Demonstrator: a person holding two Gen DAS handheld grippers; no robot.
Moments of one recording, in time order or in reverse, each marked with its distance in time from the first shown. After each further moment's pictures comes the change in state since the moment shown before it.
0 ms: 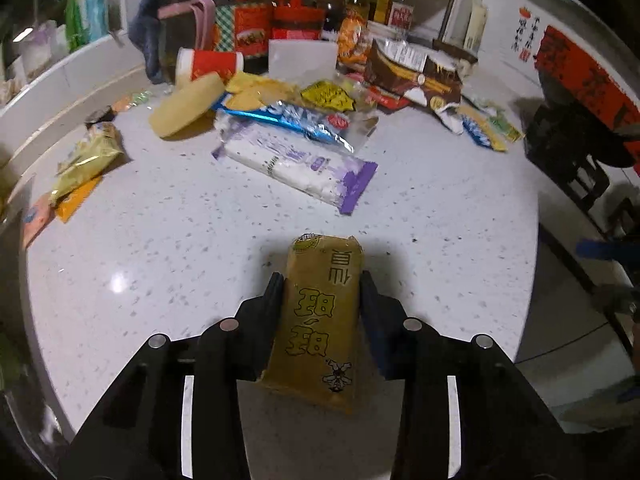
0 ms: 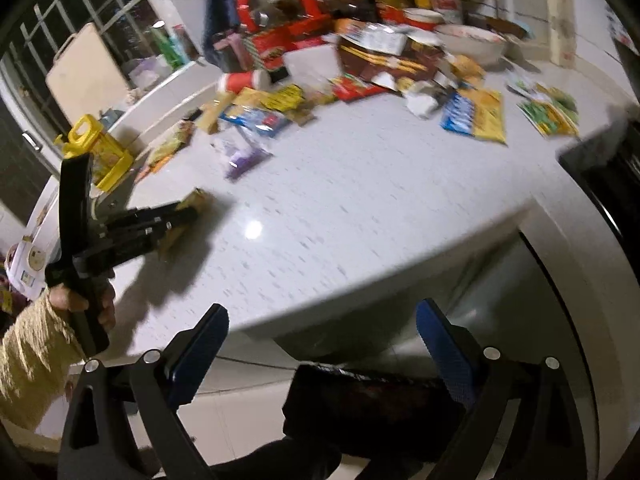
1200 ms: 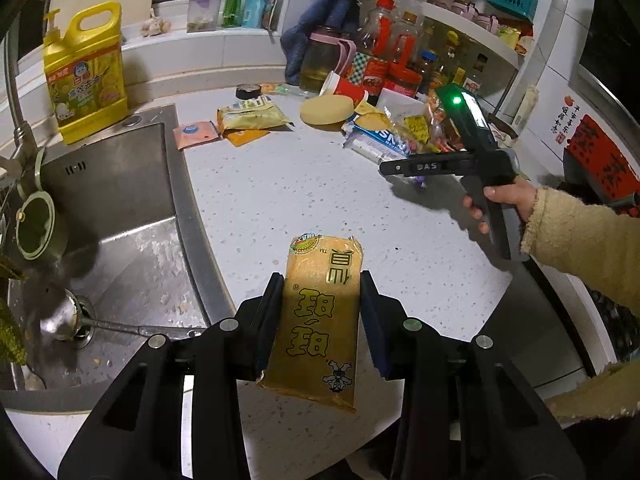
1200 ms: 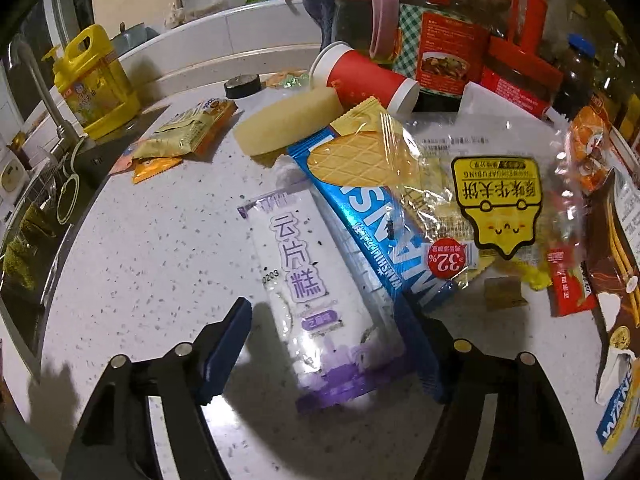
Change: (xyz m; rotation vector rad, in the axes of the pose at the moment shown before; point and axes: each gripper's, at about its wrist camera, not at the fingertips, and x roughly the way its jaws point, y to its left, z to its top) left arm -0.140 0.068 -0.089 -0.293 -0.113 0.106; right arm 0.190 0.113 0.154 -0.370 0.084 0.021
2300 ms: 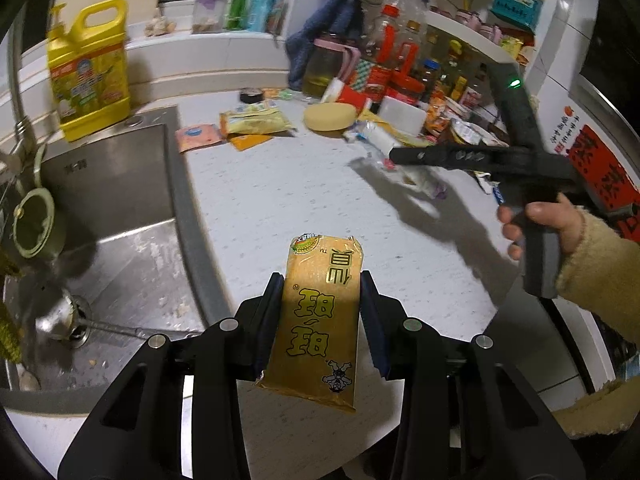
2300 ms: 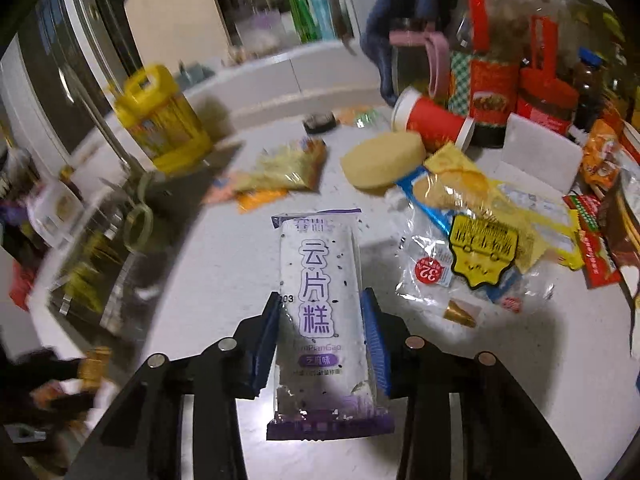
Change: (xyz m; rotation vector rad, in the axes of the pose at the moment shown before) left arm 0.000 -0.003 0.002 -0.014 -0.020 -0.026; right arm -0.073 0.050 -0.013 0.068 -0.125 0.182
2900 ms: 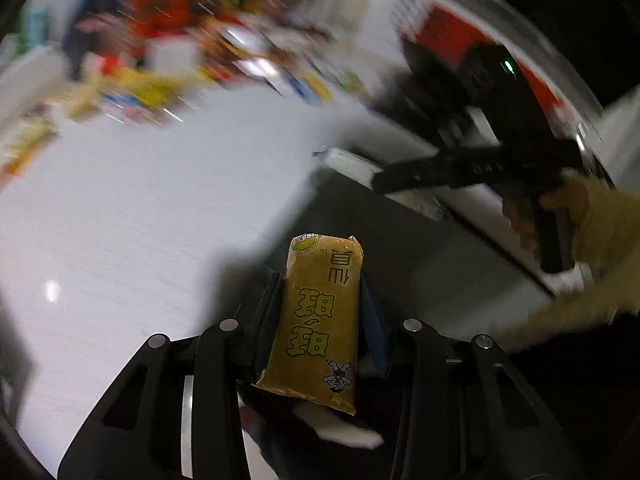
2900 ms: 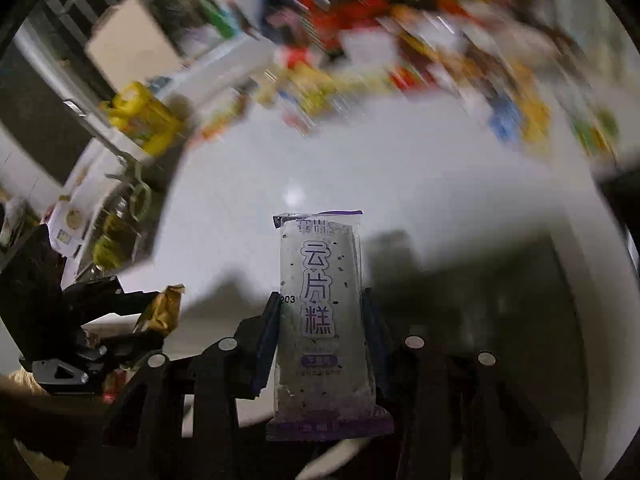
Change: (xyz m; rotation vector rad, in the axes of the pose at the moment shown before) left arm 0.028 -0.177 -0.060 0.386 0.288 -0.429; right arm -0.168 -0.081 -0.206 0.312 0.191 -0.092
